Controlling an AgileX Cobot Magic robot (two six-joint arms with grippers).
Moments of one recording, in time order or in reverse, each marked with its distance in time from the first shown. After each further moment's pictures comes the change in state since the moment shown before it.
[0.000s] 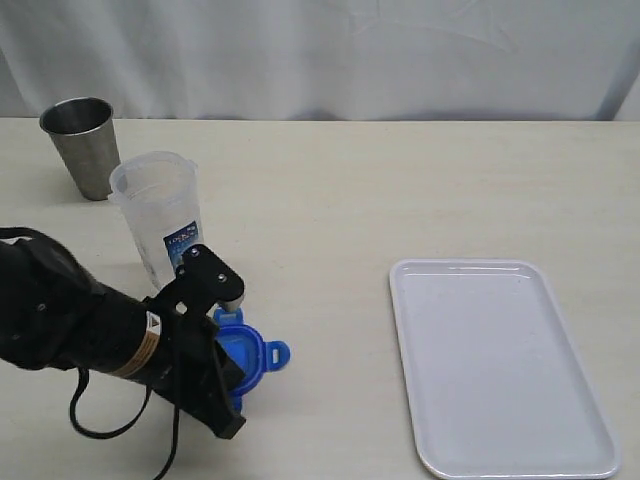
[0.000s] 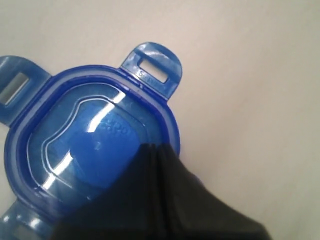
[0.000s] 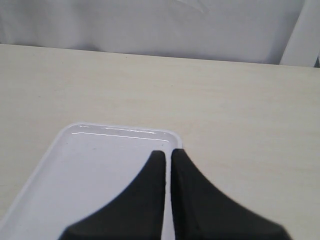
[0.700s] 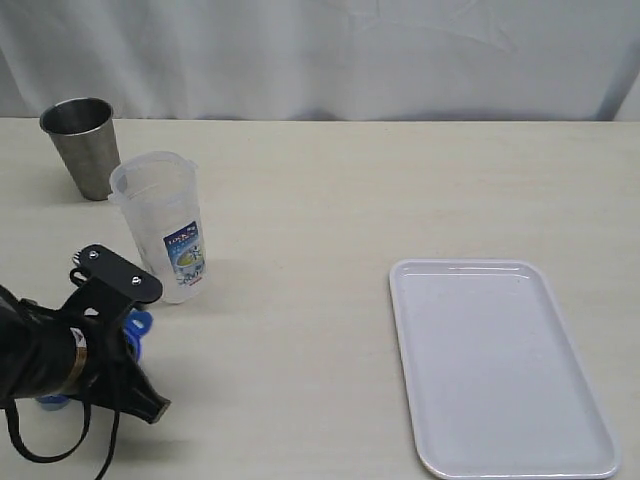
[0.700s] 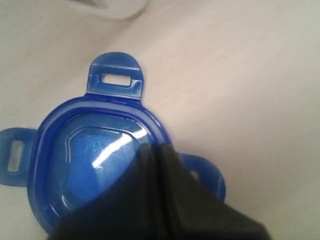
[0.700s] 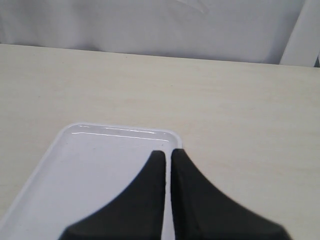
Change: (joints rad) left arm 0.000 -0.112 0.169 -0.223 0.487 0.054; right arm 0.000 0.000 0.000 0.000 0.000 0.000
